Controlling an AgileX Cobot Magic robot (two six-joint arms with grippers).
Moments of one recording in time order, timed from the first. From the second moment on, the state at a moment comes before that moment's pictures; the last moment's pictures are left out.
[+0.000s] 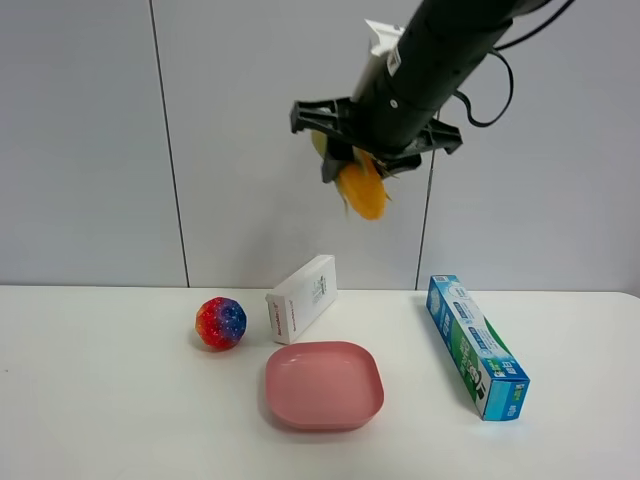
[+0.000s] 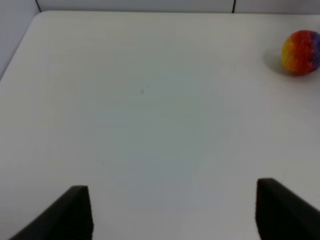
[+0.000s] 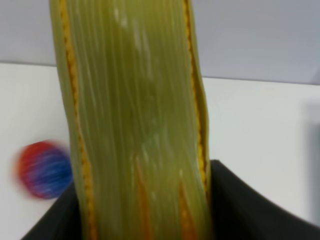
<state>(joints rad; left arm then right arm) 0.15 -0.01 -0.51 -0.08 1.06 0.05 0.67 1.76 -1.48 -0.28 0.51 0.49</state>
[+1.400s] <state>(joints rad) 0.15 -0.01 -0.51 -0.08 1.06 0.05 0.99 2.27 -1.86 -0.05 0.70 0.87</state>
